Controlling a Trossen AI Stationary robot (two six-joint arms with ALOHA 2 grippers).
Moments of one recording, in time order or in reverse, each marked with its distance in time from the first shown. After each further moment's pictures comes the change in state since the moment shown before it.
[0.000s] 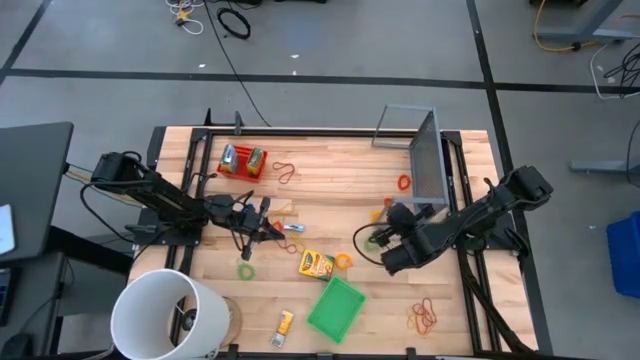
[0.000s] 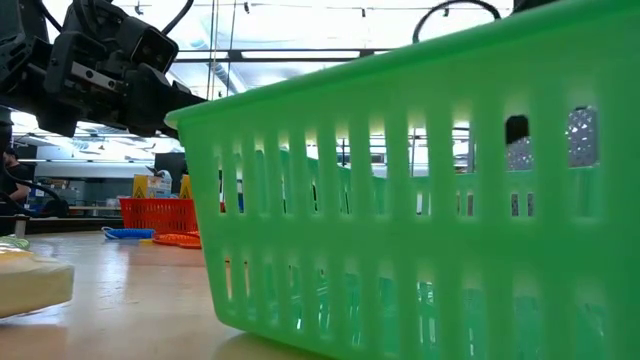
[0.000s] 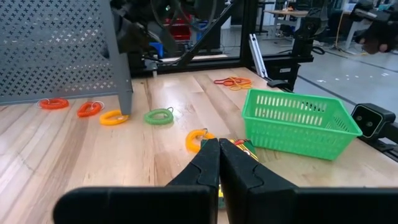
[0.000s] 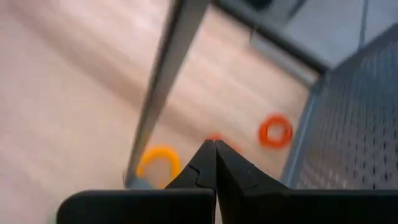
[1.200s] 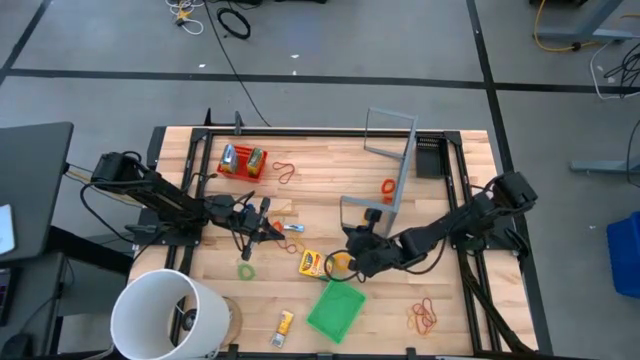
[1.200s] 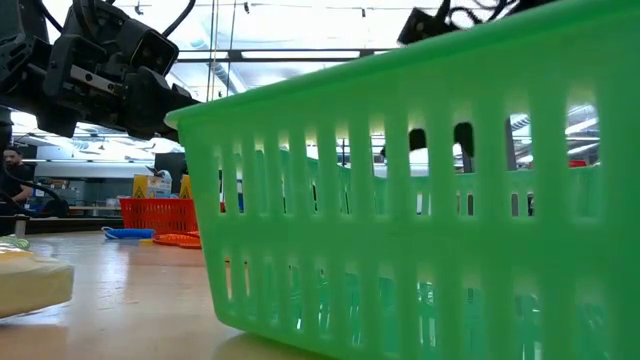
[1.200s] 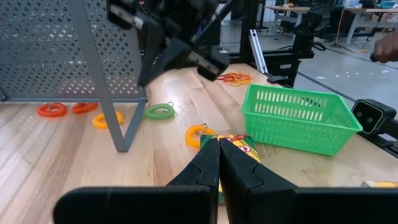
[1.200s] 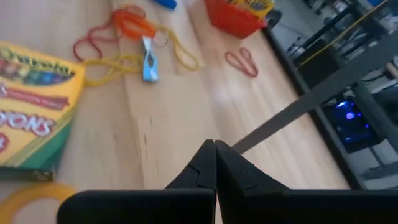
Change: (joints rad) left arm 0.000 0.000 0.000 -0.017 0.000 0.000; right arm -0.040 0.138 -0.041 1.007 -0.098 -1.284
